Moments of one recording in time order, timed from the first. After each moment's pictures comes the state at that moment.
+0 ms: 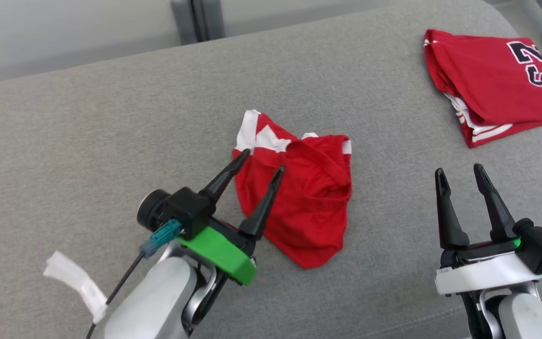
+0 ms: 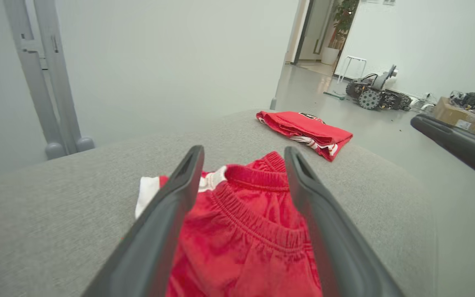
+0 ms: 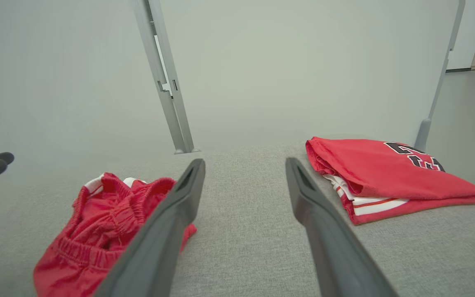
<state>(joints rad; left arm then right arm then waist) -0.47 0.20 -0.72 0.28 -0.55 -0.09 -0.26 -0.04 -0.11 0.03 -0.02 0.23 0.13 -0.26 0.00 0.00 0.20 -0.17</state>
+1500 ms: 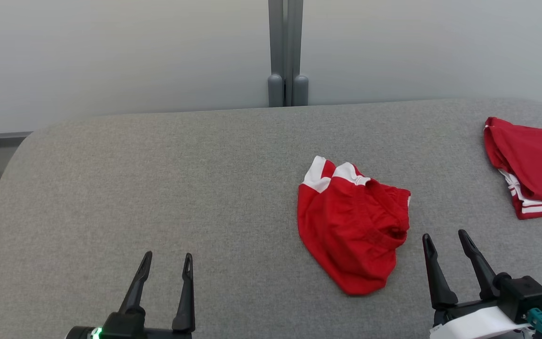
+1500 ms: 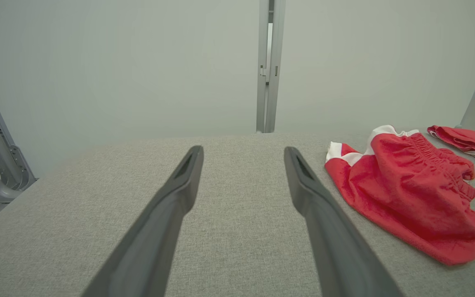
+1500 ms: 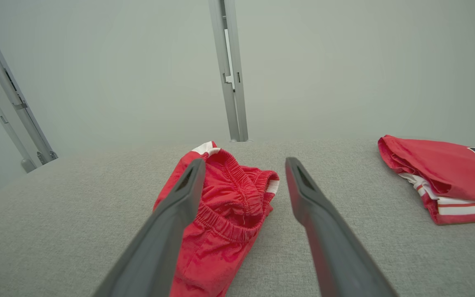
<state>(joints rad) 0.15 0.05 -0.19 0.02 -0.11 -0.01 -0.26 0.14 -0.09 0.05 0.04 0.19 0.13 -0.26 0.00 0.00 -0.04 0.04</state>
